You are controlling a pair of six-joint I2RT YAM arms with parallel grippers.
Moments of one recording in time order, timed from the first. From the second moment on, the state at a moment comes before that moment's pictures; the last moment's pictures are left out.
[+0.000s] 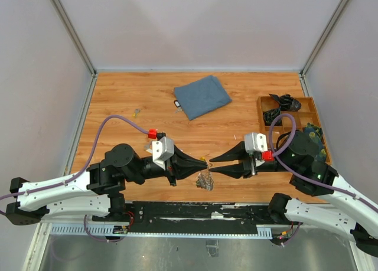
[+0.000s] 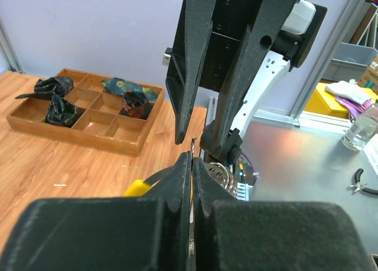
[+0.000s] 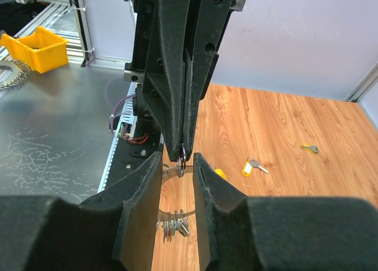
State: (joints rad) left arm -1.32 0.79 0.85 0.07 0.07 -0.13; right arm 1.02 0.69 0.97 -0.25 -0.58 -0.14
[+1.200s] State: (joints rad) left arm -1.32 0.77 0.85 0.06 0.08 -0.12; right arm 1.02 0.71 0.97 -0.24 -0.59 -0.13
